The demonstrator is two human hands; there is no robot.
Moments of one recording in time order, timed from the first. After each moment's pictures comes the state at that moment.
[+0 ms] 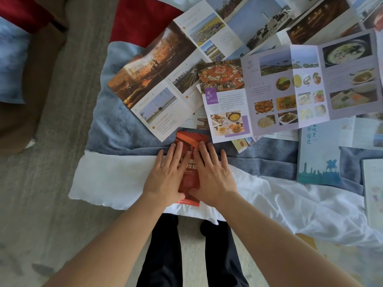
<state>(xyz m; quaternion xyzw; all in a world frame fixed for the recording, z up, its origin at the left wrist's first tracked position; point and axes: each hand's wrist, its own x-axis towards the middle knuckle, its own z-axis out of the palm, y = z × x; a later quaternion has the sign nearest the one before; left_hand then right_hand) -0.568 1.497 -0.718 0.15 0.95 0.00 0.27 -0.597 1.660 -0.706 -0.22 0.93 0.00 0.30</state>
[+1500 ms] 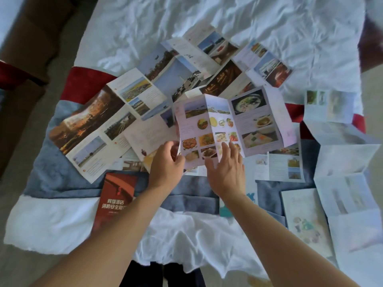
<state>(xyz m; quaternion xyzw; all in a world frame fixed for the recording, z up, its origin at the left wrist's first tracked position) -0.728 1.705 -0.623 -0.21 0.84 0.49 0.10 -0.731 1.875 -0.634 0.08 0.97 -0.18 0.14</state>
